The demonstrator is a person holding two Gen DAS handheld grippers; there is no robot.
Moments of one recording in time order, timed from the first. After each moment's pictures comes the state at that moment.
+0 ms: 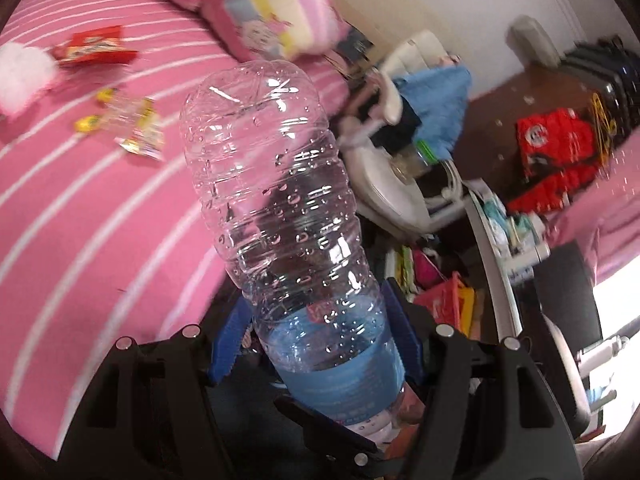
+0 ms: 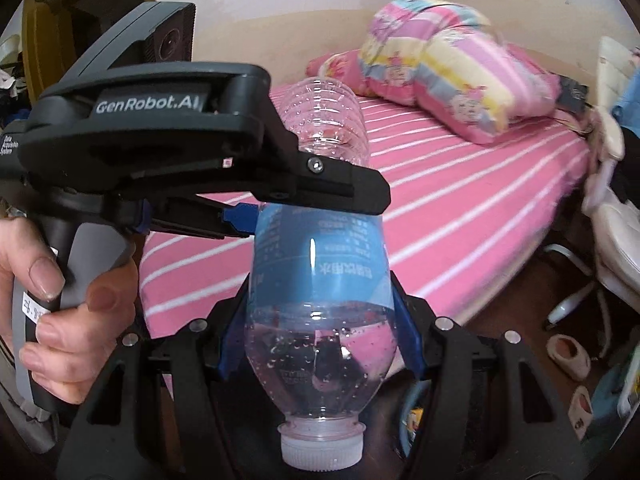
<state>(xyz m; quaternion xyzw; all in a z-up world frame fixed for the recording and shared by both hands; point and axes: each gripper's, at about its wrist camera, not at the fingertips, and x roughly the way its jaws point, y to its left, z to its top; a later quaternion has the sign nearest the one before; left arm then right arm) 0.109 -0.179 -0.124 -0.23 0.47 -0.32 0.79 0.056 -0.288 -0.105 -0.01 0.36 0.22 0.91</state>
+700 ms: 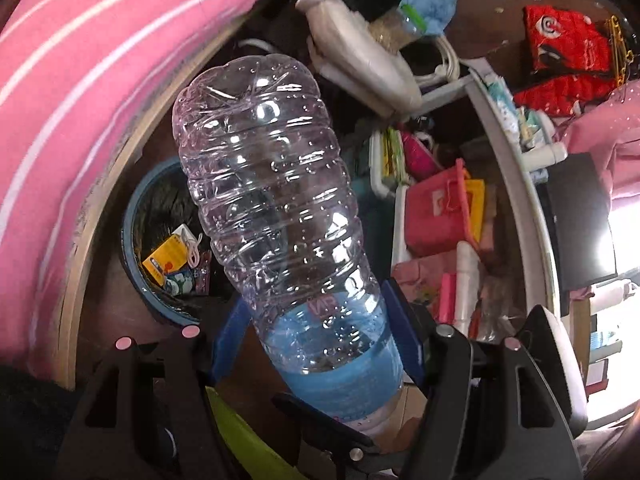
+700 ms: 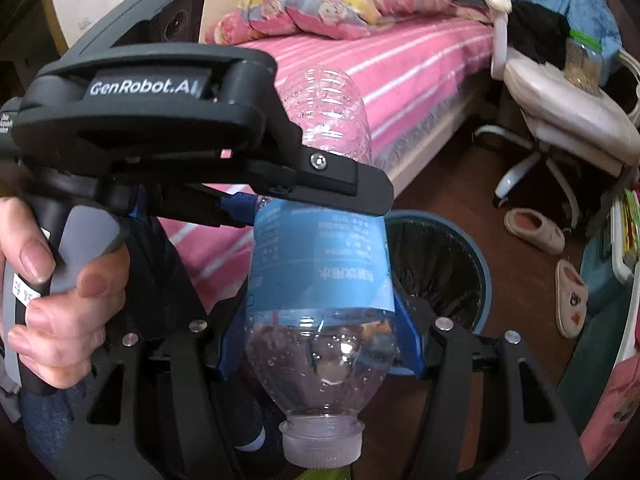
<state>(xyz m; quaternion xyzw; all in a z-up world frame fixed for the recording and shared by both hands) 0.094 -0.349 -0.255 -0.16 0.60 -0.40 0.68 -0.004 -0.440 -0.212 0.06 0.46 0.10 0.88</state>
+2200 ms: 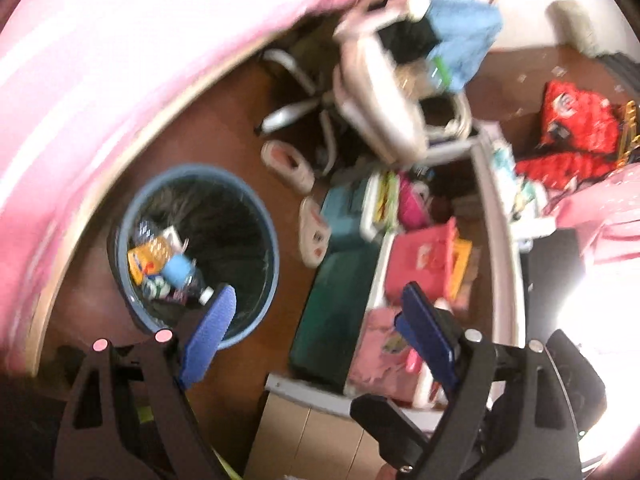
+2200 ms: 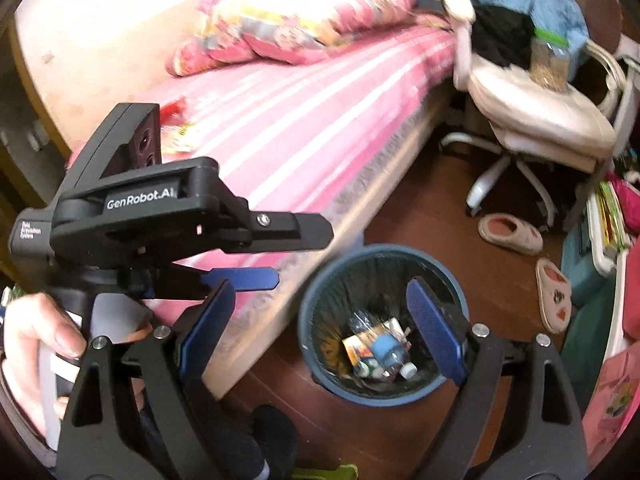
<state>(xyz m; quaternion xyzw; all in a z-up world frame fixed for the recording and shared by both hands) 0.128 -0.314 -0.259 -0.29 0.58 -0.35 0.68 0.020 -0.446 -0.177 0.08 0.42 0.04 0.90</state>
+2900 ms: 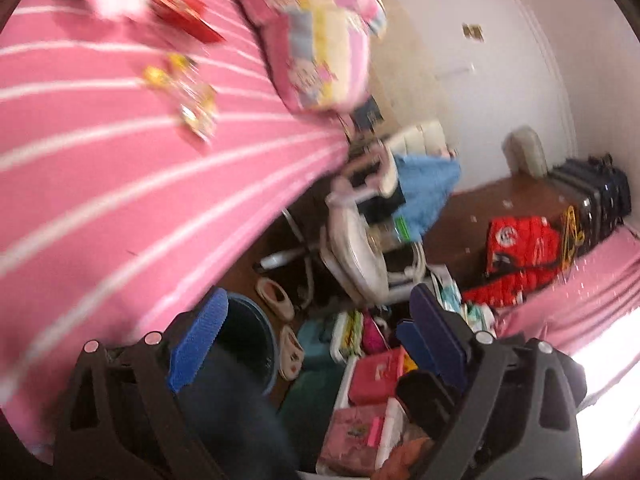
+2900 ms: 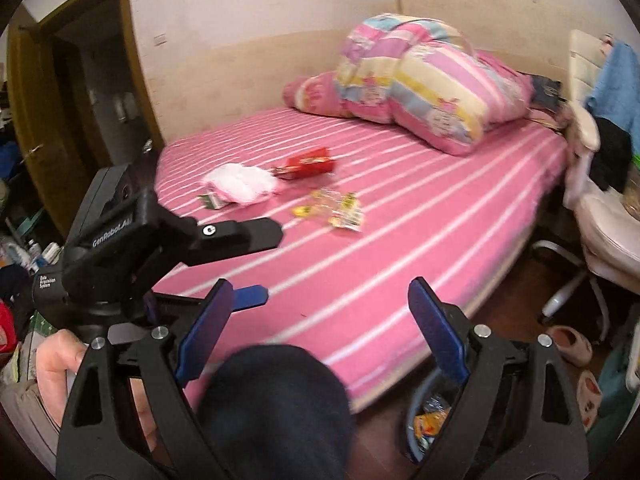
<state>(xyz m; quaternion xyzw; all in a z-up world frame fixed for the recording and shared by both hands) 0.087 -0.086 -0.176 -0.43 0.39 -0.26 0.77 0.045 -0.283 -0.086 0.02 0.32 0.20 0.92</state>
